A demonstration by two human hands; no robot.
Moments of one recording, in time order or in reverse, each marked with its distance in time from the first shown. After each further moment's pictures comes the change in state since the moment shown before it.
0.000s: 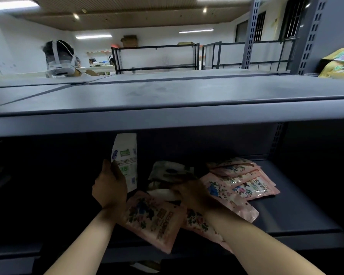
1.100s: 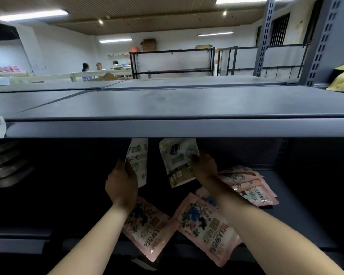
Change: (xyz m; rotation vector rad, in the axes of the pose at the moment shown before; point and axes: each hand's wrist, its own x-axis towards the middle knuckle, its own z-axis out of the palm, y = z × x) left_hand -0.018 0.043 -0.013 0.034 -0.028 -0.022; right_hand 0.021 0.007 -0.085 0.452 0.338 0.587
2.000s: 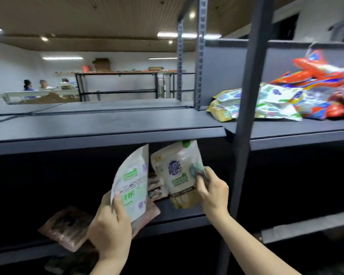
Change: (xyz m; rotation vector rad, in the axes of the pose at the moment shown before) left_hand -0.226 0.149 -0.072 -0.253 0.080 0.236; right_hand -0.184 0.096 -0.241 0.008 0.547 -0.225
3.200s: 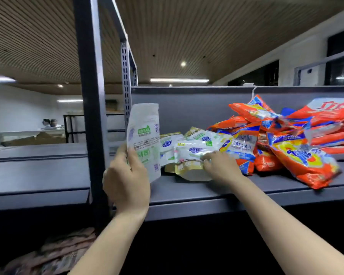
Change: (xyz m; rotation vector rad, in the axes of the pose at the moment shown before) left_hand -0.016 0.391 0.207 -0.331 0.321 0.072; right_hand 0.333 0.195 -0.236 -0.544 -0.371 -0.122
